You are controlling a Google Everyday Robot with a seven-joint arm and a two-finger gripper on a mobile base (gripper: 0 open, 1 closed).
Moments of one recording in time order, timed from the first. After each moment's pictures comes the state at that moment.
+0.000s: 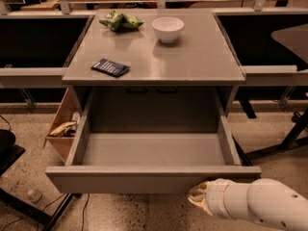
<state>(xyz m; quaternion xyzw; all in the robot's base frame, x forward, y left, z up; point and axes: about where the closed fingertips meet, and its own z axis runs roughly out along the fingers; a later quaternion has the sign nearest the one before) 0.401 -0.129 0.591 -0.52 0.78 0.10 0.33</state>
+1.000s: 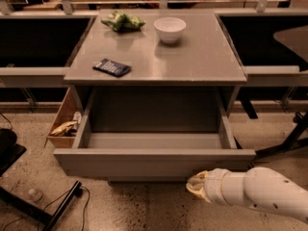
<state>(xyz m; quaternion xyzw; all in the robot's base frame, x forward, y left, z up) 0.444 -0.130 0.579 -0.52 0.77 0.10 0.35</state>
